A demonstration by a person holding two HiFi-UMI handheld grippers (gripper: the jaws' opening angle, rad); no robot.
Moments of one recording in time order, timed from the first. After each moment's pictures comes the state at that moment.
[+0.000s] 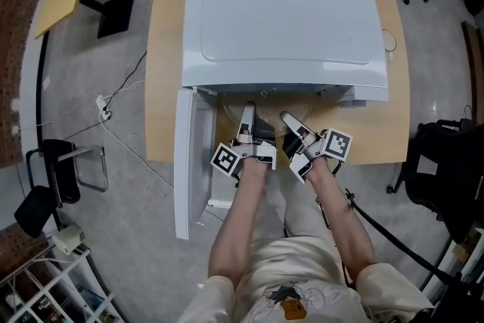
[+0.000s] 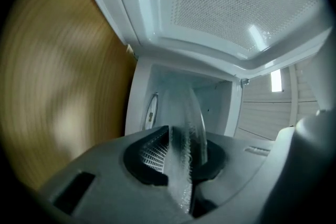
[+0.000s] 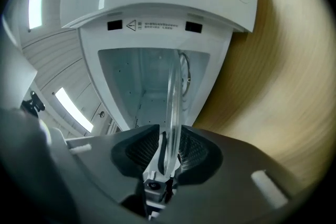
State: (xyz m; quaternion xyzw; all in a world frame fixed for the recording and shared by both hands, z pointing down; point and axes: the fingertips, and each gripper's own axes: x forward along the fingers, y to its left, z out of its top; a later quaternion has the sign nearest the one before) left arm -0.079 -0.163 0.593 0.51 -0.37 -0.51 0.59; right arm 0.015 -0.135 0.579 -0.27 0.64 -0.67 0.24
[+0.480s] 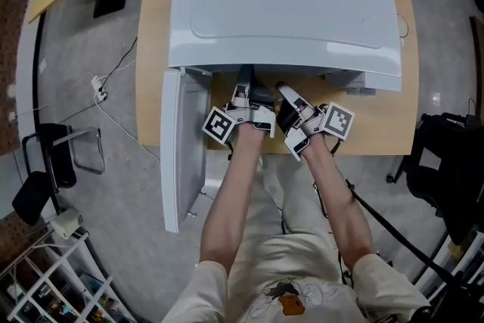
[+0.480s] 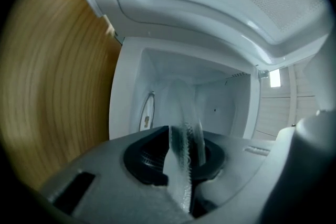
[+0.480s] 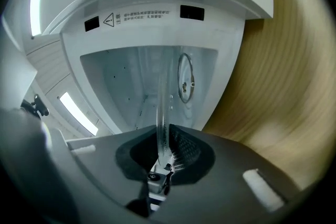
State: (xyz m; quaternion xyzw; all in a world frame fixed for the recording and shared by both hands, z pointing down) left arm -0.076 -0.215 0.591 0.53 -0.36 -0.51 0.58; right arm 0.005 -0.169 0.585 -0.26 0.64 -0.67 0.26
